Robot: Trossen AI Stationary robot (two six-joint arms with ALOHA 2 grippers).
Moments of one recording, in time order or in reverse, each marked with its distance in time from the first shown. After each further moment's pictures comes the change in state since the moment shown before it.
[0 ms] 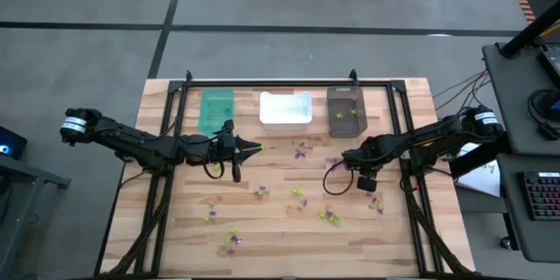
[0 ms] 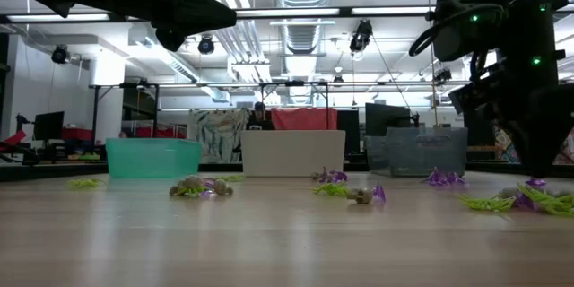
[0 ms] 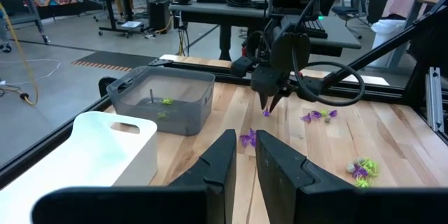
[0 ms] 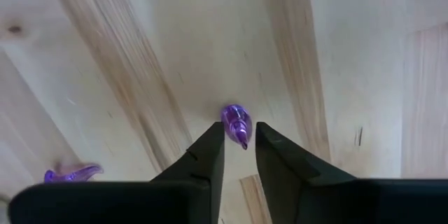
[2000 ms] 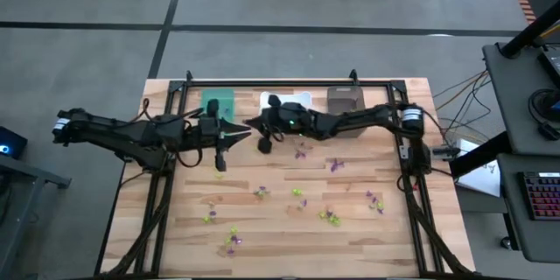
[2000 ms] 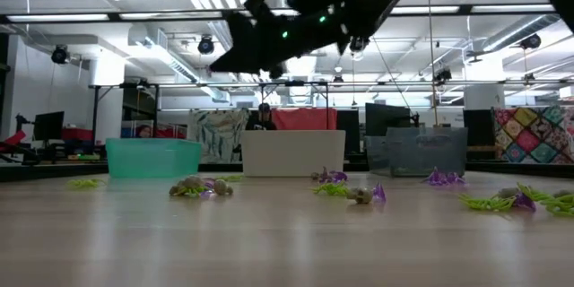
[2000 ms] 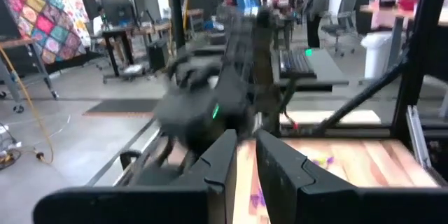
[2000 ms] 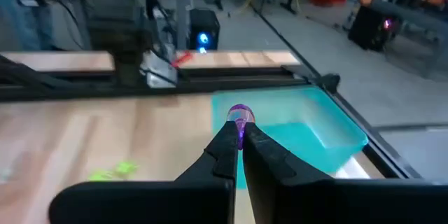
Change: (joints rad) left arm -0.011 -0.185 0.344 -0.412 0.011 0.172; right arm -0.259 0.668 0.728 1.329 0.000 -0.451
